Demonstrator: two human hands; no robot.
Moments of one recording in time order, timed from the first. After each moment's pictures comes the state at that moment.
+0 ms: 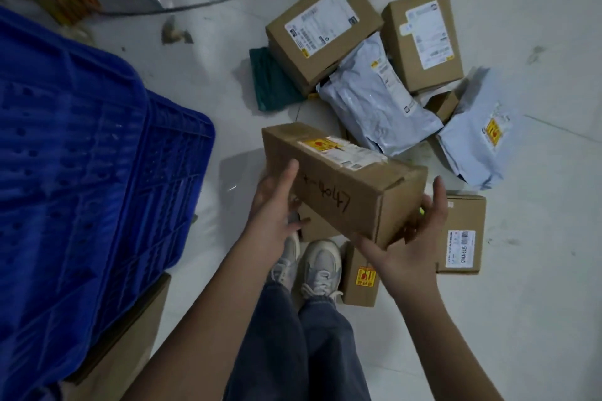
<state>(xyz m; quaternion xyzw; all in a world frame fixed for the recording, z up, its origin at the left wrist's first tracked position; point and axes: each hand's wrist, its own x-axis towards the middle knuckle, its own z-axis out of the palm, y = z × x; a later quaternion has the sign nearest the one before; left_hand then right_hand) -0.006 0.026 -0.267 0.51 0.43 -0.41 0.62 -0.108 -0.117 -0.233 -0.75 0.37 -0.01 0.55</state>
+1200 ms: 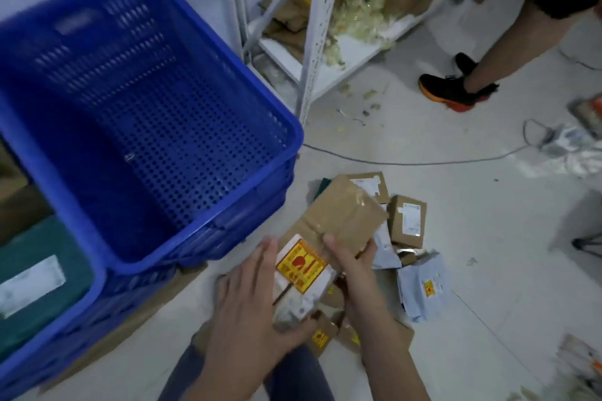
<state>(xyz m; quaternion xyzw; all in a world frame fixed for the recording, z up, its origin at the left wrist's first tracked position) -0.135 0.120 0.175 0.94 0.11 -0.14 0.29 -0.057 -0.022 0.128 -0.58 0.32 0.26 0.70</state>
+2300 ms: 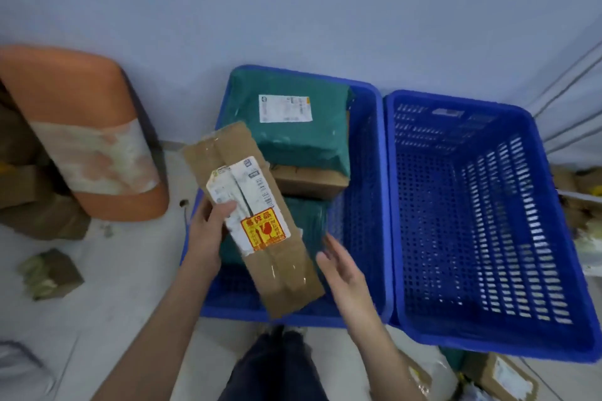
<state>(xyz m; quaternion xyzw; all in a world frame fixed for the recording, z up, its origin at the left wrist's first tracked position) -0.369 0.585 0.170 0.31 0.55 0.35 0.69 -0.221 0.431 0.177 -0.70 -0.14 0.52 0.47</state>
